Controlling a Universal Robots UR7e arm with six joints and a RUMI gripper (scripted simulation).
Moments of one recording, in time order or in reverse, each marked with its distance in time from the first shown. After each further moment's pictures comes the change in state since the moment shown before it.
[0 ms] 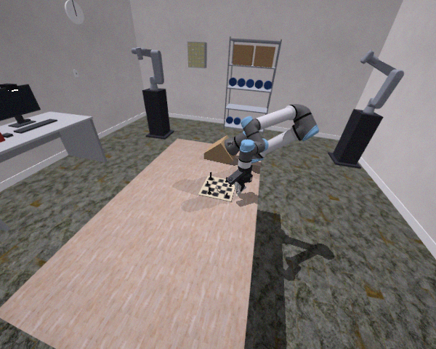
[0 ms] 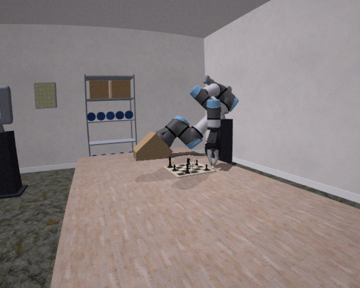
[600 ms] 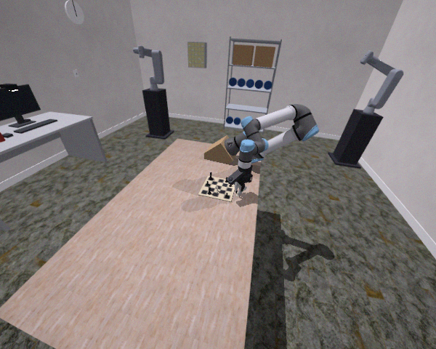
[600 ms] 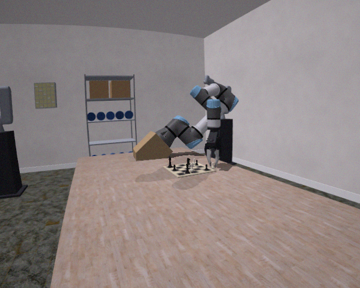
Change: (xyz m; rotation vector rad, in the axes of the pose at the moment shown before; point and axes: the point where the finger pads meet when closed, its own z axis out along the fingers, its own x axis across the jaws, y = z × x) arm 0.000 0.000 0.000 0.000 0.000 0.000
